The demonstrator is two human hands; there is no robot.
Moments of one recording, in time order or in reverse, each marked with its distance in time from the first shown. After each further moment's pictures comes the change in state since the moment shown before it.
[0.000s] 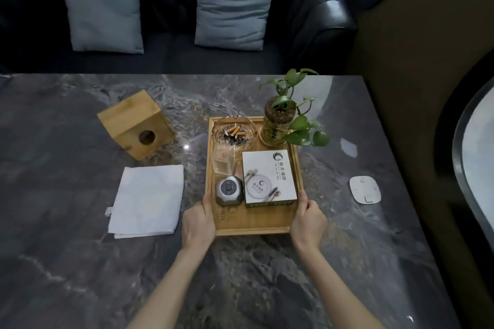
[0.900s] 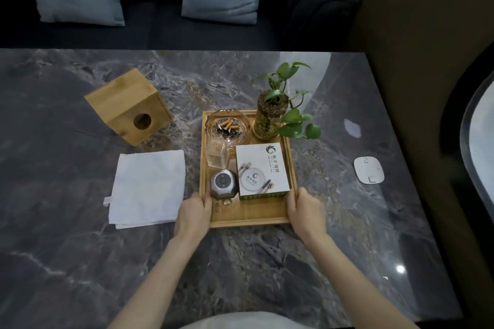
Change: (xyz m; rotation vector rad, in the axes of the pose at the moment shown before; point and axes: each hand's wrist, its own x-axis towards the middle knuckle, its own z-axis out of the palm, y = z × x) left_hand 0.018 -0.041 -0.009 0.211 -0.237 0.026; right_hand -0.014 0.007 0.006 -0.418 -0.187 -0.280
